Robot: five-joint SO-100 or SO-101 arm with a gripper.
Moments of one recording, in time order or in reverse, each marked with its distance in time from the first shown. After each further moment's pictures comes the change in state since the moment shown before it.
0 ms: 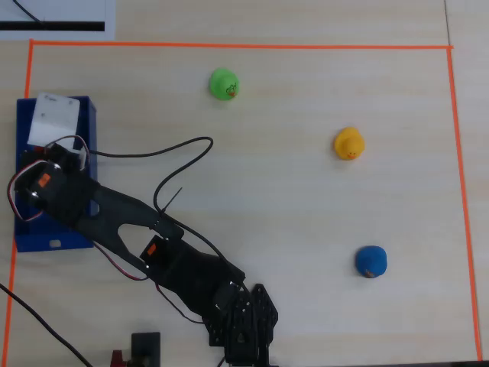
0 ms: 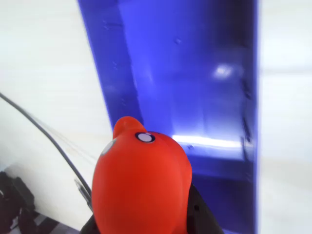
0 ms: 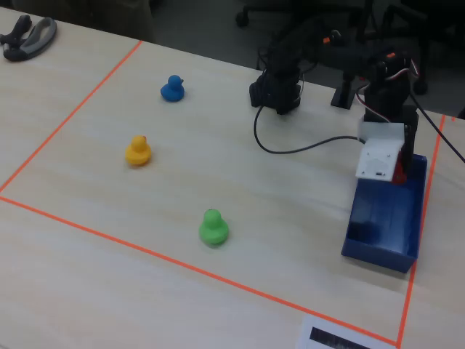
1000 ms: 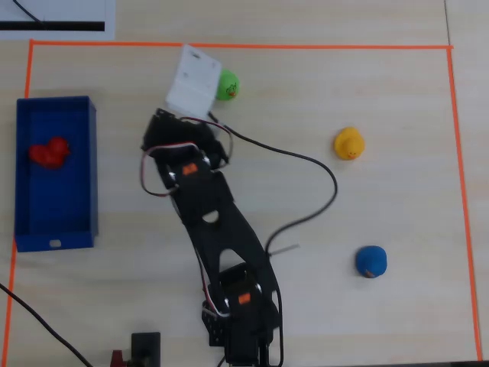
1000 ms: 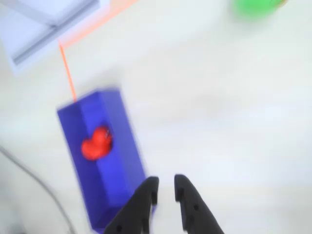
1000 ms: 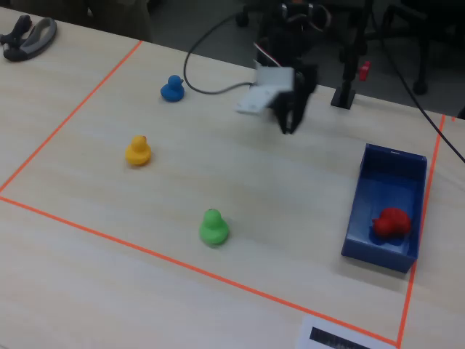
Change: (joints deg) arm 34.7 55.6 51.4 -8.4 -20.9
